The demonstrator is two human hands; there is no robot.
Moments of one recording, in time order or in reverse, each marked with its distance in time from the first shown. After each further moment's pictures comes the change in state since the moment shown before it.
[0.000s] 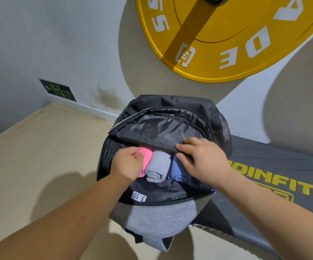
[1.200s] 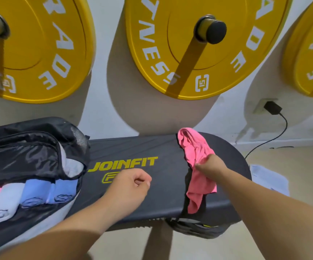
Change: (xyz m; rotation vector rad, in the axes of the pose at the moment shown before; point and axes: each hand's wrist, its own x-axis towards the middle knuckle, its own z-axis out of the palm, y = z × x) left_hand -0.248 0.205 0.212 0.070 -0.684 0.401; right_hand -0.304 0.278 -0.136 0.339 -0.052 1.338
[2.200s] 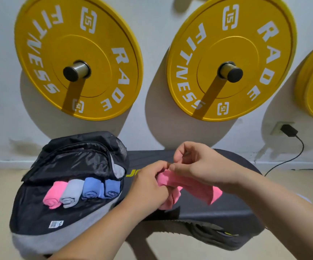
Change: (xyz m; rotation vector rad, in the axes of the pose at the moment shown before) left_hand -0.085 0.054 -0.078 -0.141 0.077 0.236; right_hand -0.236 -0.141 -0.079 0.391 -0.415 -0.685
